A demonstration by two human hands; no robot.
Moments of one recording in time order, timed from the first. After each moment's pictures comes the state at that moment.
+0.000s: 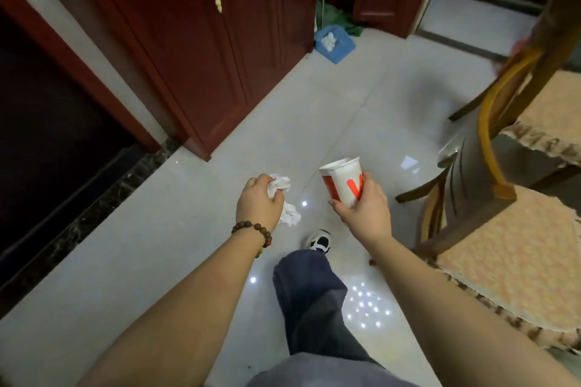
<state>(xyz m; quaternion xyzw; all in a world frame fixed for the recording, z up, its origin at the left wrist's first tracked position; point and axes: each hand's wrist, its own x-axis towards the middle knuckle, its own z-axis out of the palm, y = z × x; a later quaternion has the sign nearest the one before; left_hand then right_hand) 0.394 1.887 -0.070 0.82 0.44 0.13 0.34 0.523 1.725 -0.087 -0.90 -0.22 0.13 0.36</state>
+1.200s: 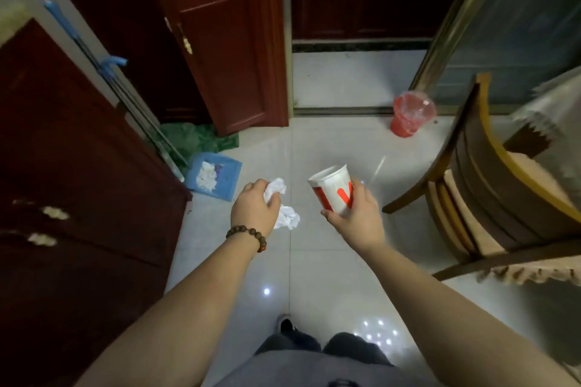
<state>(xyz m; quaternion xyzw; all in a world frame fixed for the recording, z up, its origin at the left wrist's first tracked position) 1.338 2.199 -0.036 0.94 0.16 0.03 0.31 1.355 1.993 -0.058 -0.92 0.01 0.02 0.38</state>
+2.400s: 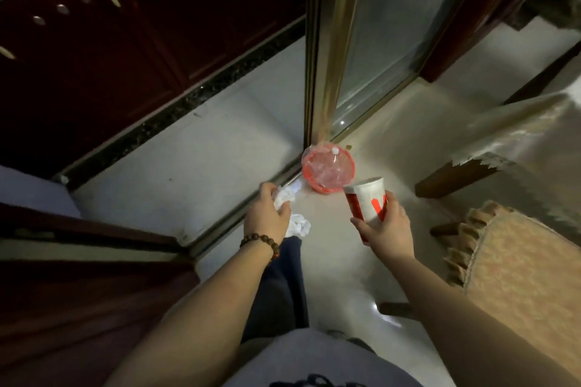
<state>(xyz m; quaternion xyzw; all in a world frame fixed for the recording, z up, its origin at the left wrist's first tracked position) 2.195 1.913 -0.108 0.92 -0.09 -0.22 0.32 2.050 1.740 -0.132 -0.80 0.46 -0.02 0.38</state>
